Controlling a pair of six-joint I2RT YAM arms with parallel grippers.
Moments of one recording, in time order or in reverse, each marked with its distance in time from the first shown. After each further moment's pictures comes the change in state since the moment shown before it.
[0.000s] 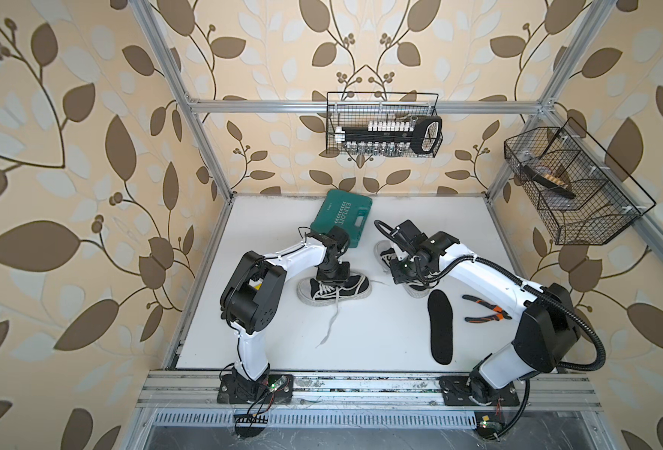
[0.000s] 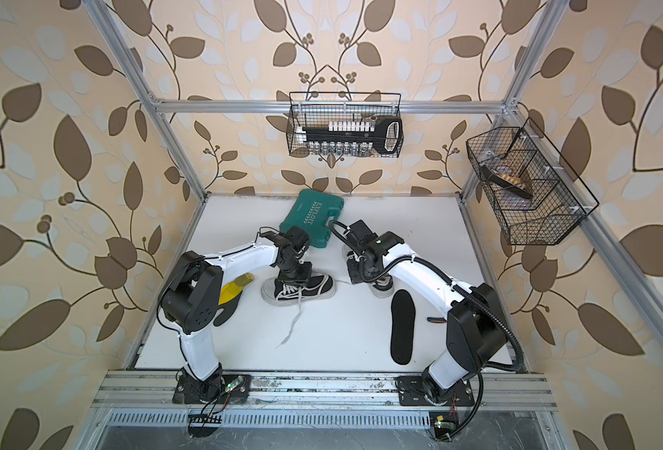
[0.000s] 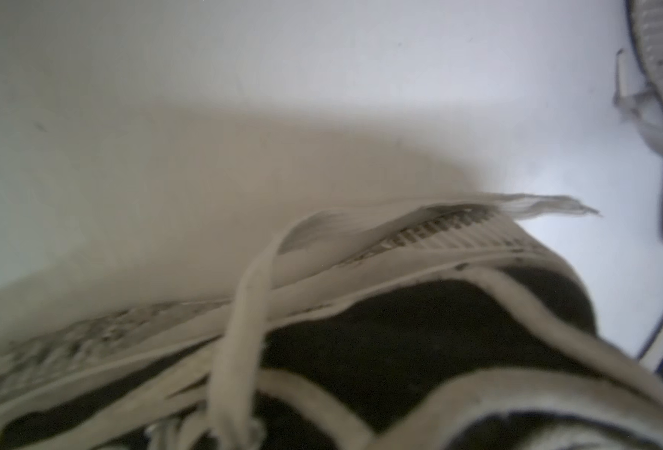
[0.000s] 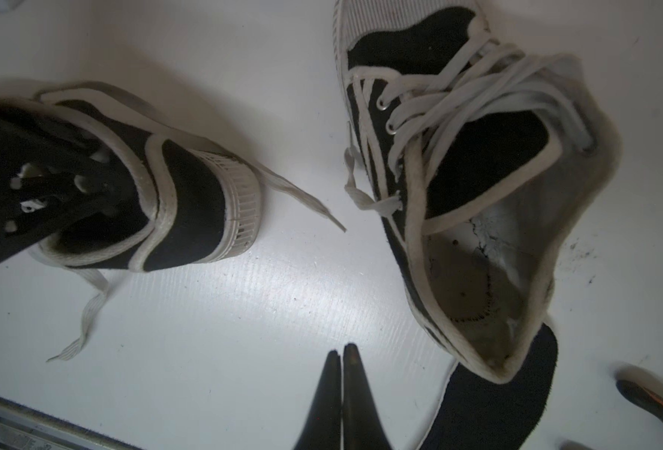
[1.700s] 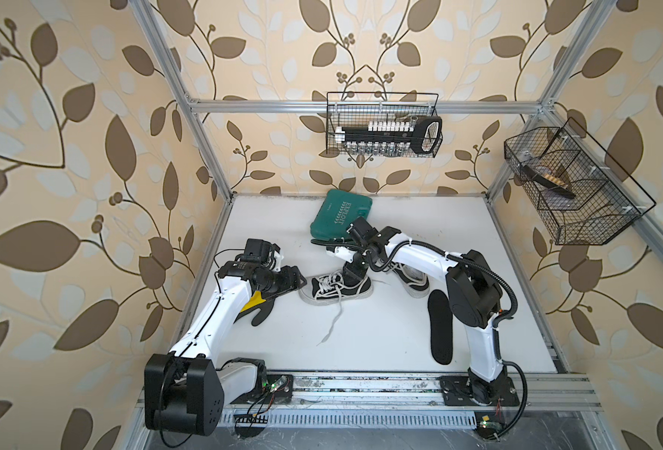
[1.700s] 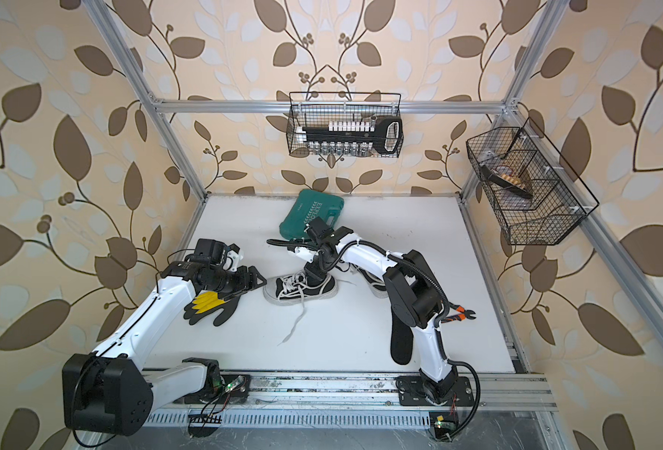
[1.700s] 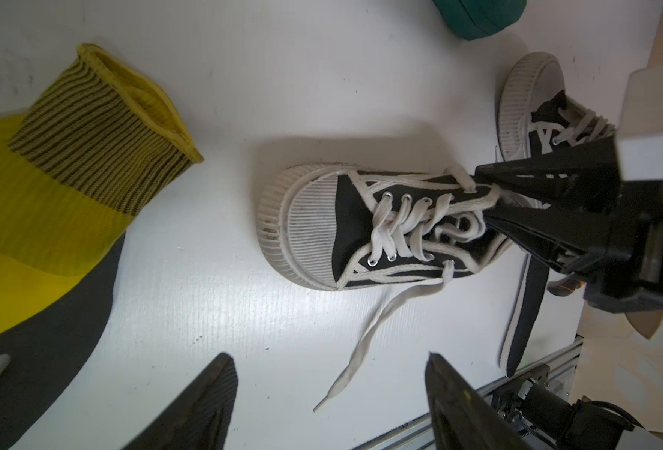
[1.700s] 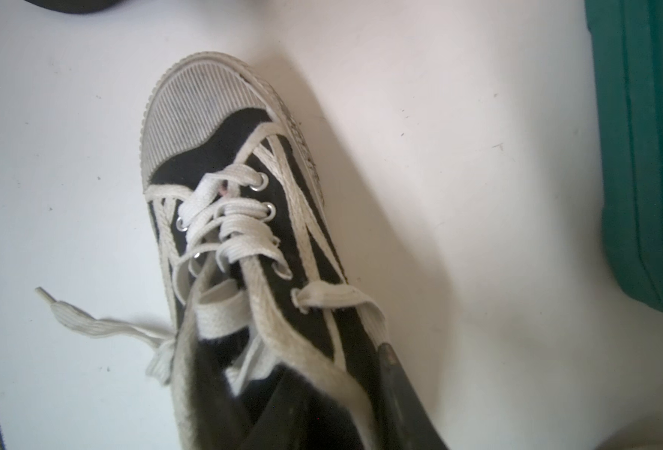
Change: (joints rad) left arm 0.501 -0.738 -0.484 -0.015 0.221 0.067; right arm 0.116 0.479 0.355 0.214 -0.322 -0.721
